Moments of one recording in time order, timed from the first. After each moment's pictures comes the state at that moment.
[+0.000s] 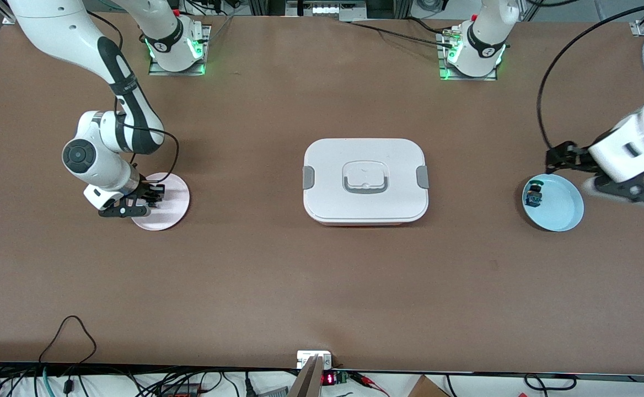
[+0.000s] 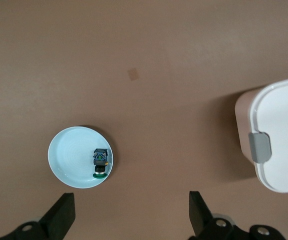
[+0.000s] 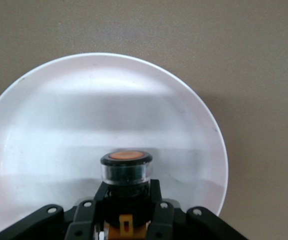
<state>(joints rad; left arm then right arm) -0.01 0.14 0.00 -1.55 0.01 1.64 0.16 0.20 0.43 -0.16 -2.19 0.03 2.56 -0.02</state>
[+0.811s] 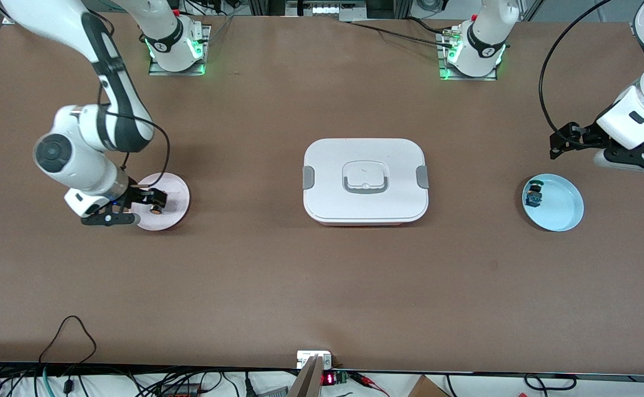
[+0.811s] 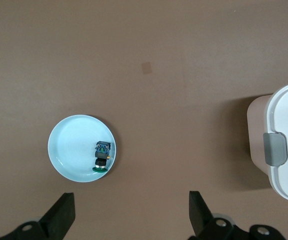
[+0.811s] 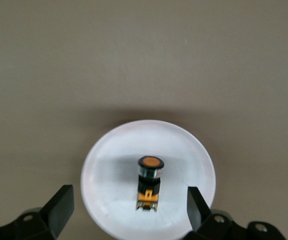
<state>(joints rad) 0.00 -0.04 0.00 -1.84 0.02 1.80 0.08 0.20 0.28 -0.12 -1.97 0.04 2.25 0.01</state>
